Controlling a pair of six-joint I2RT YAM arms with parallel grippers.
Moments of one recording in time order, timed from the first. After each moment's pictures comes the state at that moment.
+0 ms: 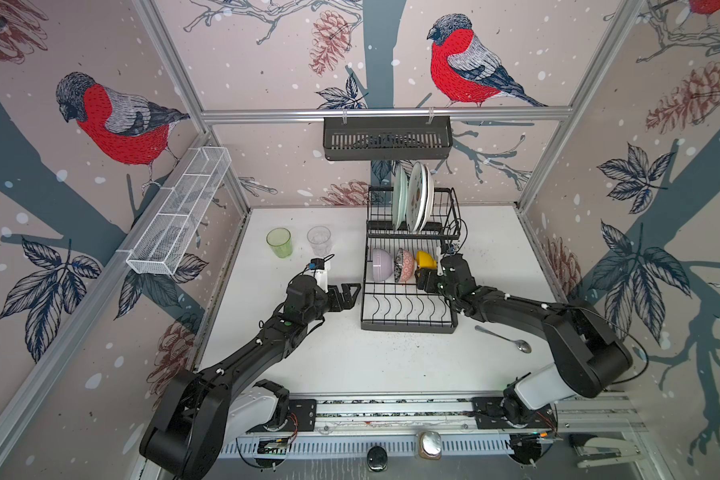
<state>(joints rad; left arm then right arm) -0.39 1.12 0.43 0.24 0.31 -0.55 0.53 1.53 0.70 0.20 0.05 0.48</state>
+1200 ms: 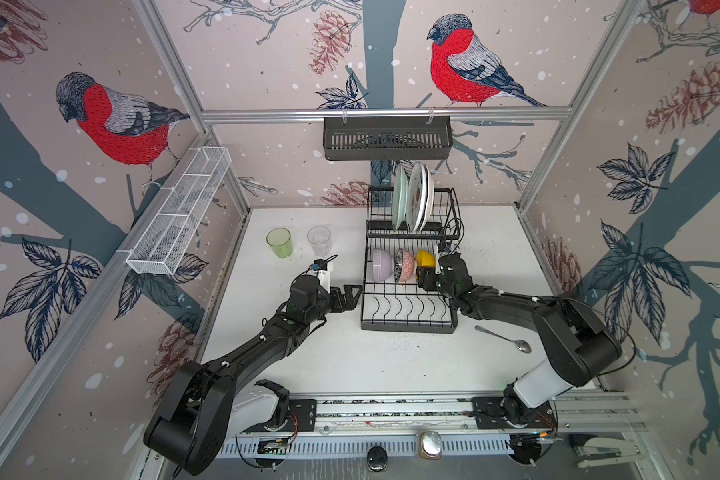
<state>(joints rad) -0.40 1.17 0.43 0.27 0.32 -0.55 0.52 1.60 0.70 0.29 0.08 0.42</state>
